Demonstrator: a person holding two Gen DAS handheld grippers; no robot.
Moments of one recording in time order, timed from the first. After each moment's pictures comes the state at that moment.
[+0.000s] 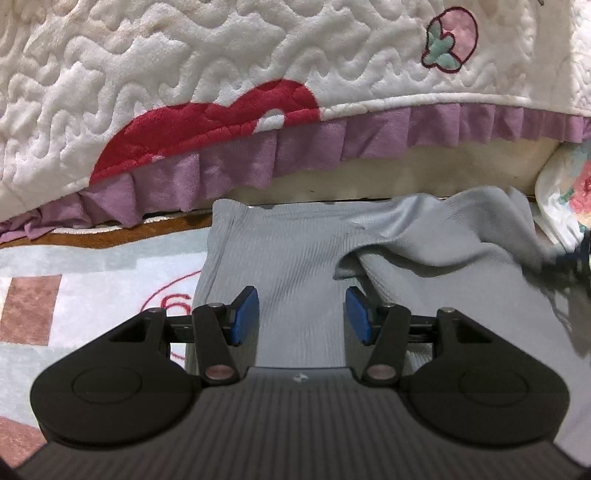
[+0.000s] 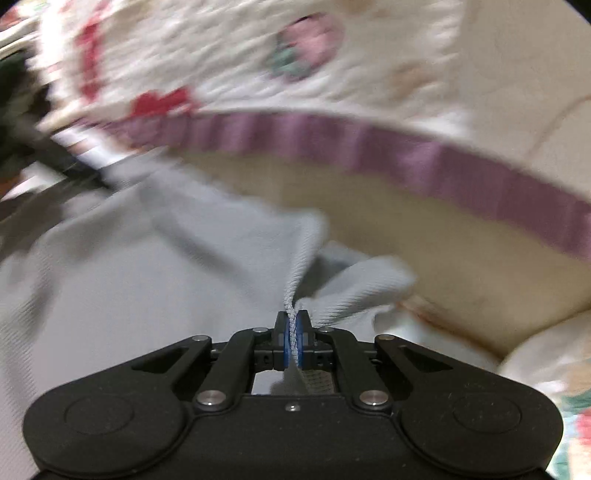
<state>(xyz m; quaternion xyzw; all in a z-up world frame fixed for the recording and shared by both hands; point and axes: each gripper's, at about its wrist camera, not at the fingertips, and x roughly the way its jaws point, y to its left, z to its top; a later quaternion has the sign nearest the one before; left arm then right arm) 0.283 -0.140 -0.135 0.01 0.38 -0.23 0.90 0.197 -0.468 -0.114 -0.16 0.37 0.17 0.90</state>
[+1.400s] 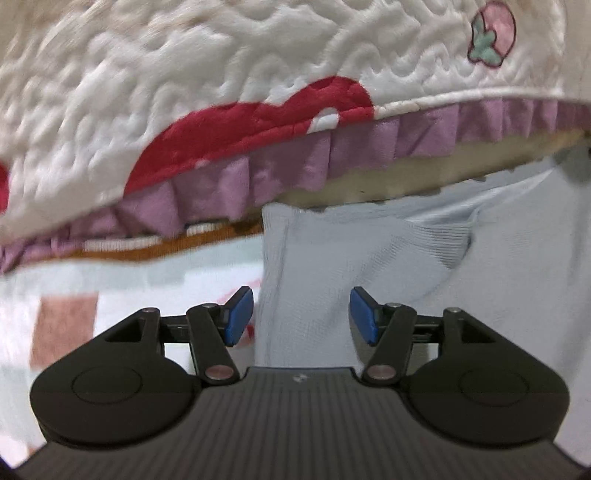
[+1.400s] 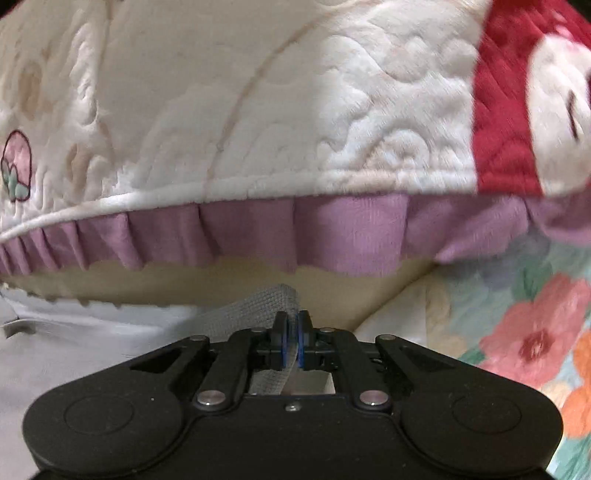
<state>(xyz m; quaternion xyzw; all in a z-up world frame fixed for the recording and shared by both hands) 0.319 -0.128 -0.140 0.07 0.37 -0.19 0.90 0.247 -0.574 -0.054 -0.04 0.34 -0.10 0.93</state>
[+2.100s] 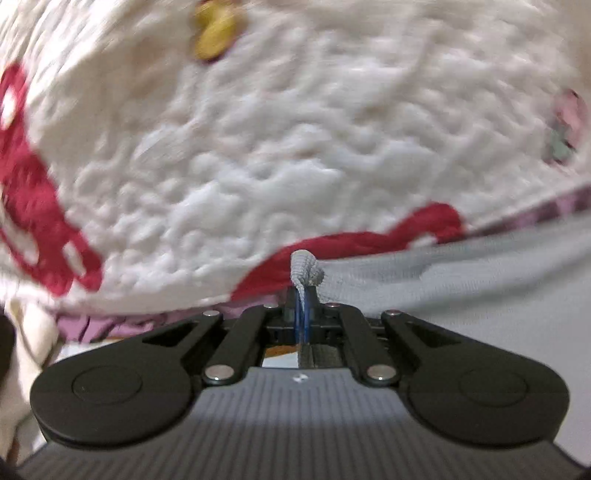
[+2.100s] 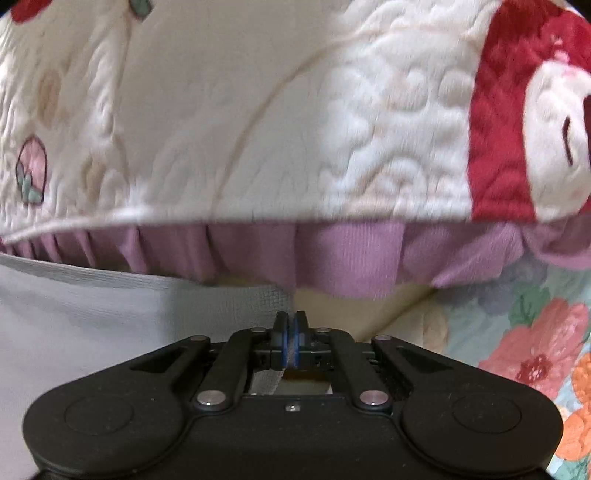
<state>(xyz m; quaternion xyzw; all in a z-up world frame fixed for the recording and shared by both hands) 0.337 -0.098 -0.094 0.05 0.30 -0.08 0.95 0.265 -0.565 -0.055 -0.05 0.30 -0.10 0.95</state>
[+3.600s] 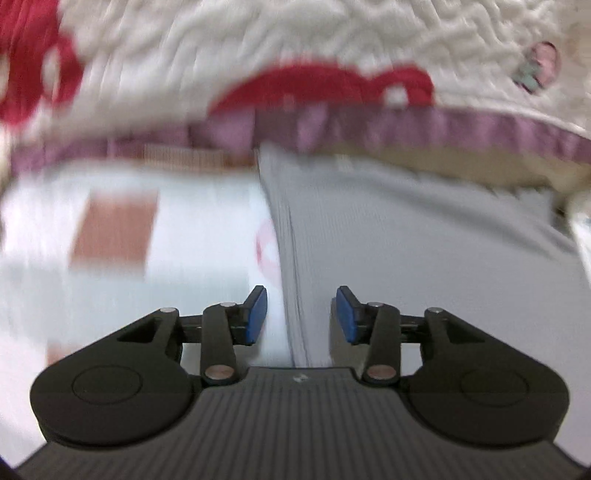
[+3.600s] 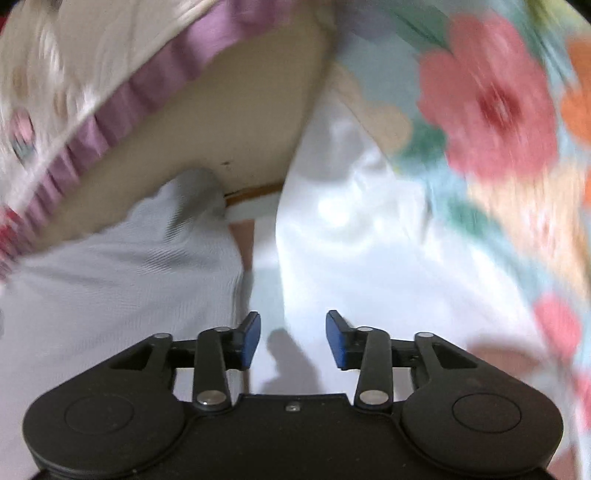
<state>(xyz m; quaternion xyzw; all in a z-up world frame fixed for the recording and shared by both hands) 0.278 -0.047 -0.142 -0.05 0.47 -0.18 0.86 0.112 -0.647 -0.169 0.19 0.38 -0.05 0.90</state>
